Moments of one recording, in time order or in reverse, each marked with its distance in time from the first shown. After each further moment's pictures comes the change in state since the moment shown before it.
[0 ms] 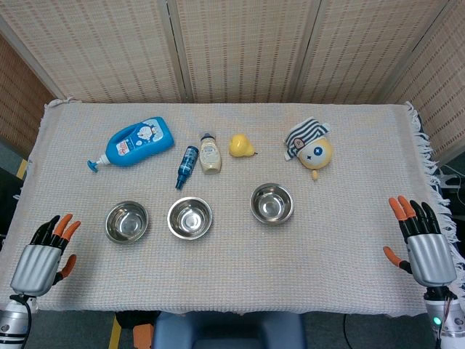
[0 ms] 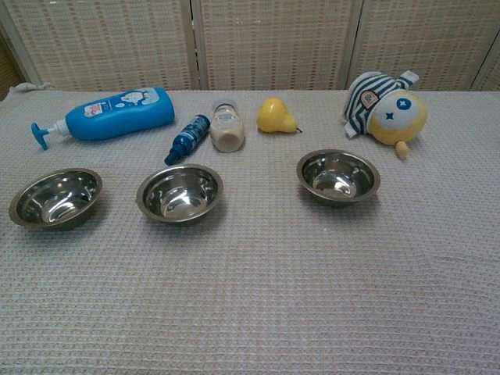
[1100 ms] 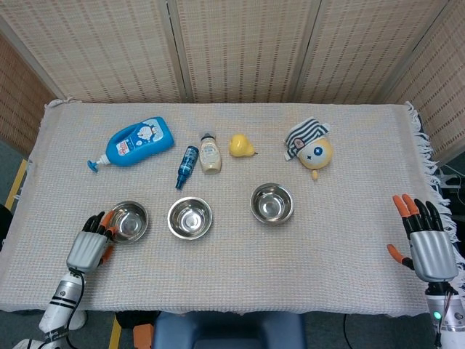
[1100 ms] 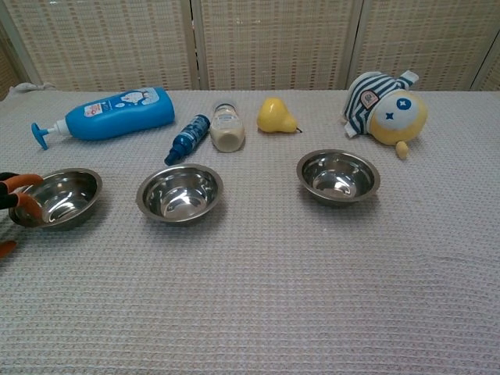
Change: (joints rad) left arm -0.160 -0.443 -0.029 0.613 -0.042 -0.206 -0.127; right arm 0.009 -0.006 0.019 0.015 0.061 -0.054 -0.019
